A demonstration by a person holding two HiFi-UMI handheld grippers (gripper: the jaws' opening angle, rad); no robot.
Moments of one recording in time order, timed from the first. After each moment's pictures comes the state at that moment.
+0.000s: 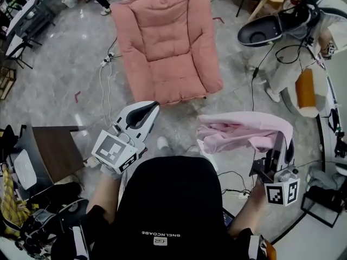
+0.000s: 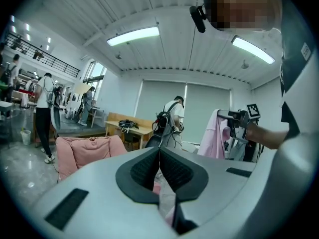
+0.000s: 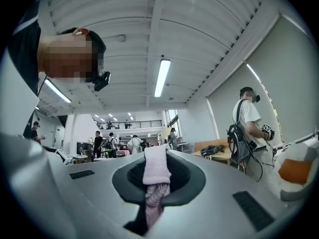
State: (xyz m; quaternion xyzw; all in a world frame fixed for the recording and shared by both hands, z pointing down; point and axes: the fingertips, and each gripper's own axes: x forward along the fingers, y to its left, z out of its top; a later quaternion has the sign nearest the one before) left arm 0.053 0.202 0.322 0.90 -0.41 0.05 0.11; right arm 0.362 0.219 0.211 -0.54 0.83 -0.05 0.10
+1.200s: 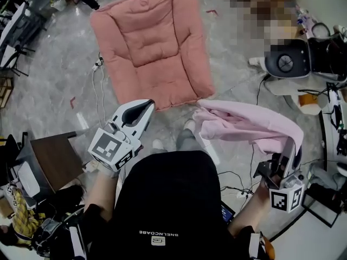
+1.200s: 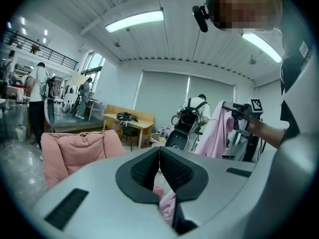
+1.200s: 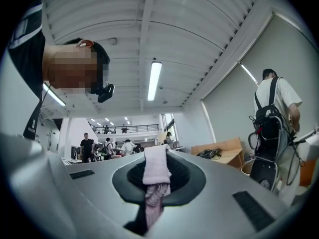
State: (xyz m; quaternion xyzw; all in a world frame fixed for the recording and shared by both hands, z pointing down) left arm 0.110 0.067 0.361 0.90 -0.40 0.08 0.14; right arm 0.441 0.104 0.212 -0.56 0.82 -0.04 0.13
